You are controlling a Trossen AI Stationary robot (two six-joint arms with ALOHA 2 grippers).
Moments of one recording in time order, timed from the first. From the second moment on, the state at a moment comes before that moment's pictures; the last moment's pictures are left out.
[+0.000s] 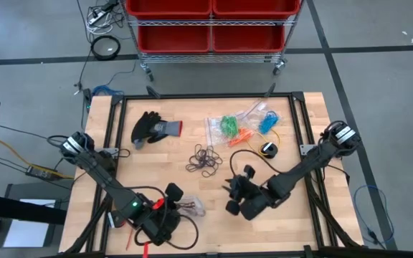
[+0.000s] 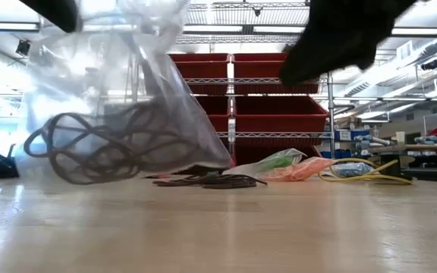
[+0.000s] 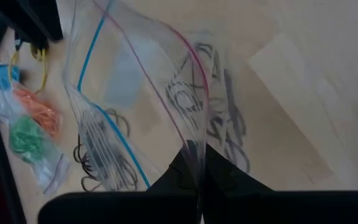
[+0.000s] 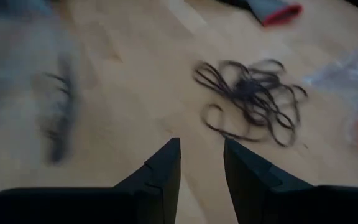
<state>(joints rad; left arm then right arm) -0.75 1.71 1.35 -0.85 -0.56 0.02 0.60 1.70 1.09 -0.34 0.80 0.83</state>
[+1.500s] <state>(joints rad) -0.76 1.72 1.35 -0.83 -0.51 -0.03 0.22 1.99 1.05 -0.07 0.38 0.69</state>
